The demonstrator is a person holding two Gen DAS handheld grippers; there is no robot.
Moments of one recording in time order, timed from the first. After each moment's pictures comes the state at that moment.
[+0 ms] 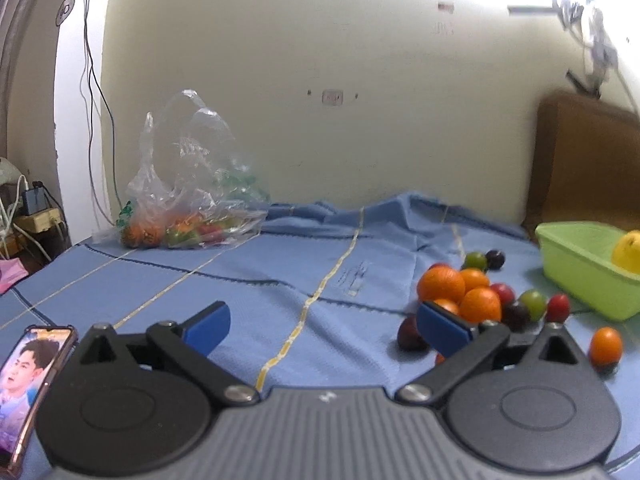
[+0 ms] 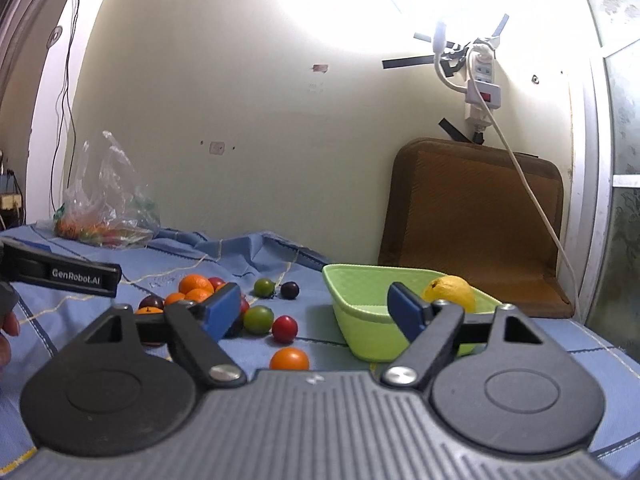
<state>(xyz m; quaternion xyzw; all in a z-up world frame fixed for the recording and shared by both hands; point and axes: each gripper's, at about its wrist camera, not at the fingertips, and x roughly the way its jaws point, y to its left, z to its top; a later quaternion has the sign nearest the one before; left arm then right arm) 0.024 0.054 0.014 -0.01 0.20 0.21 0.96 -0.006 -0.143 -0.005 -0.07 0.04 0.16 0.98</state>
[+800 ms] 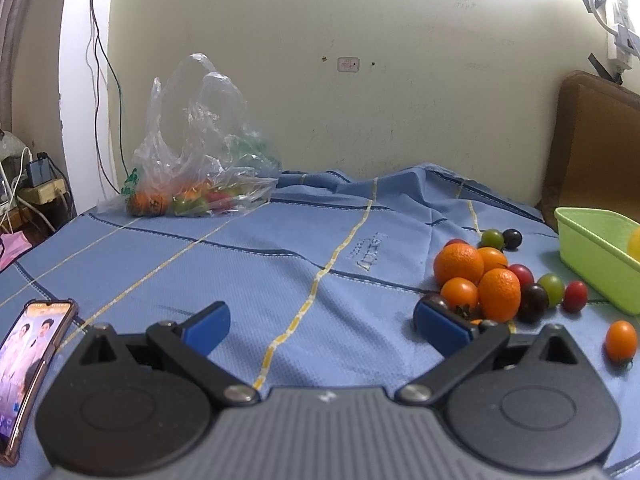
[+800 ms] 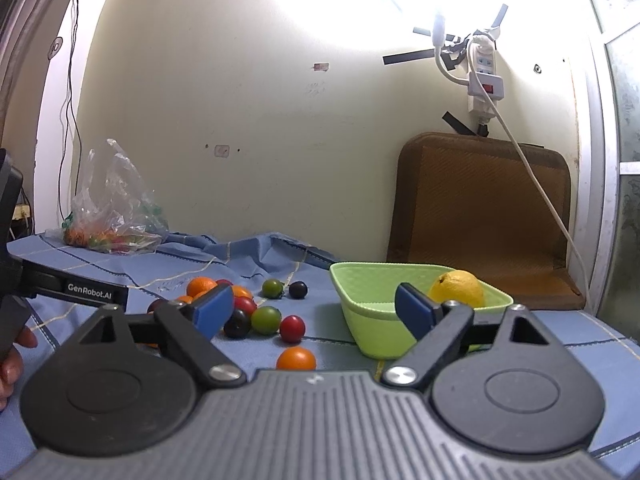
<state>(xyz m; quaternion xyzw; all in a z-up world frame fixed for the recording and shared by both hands) 0.031 0.066 0.010 -0.04 0.23 0.21 0.95 -0.003 -0.147 -0.003 -0.06 0.05 0.18 0.98</state>
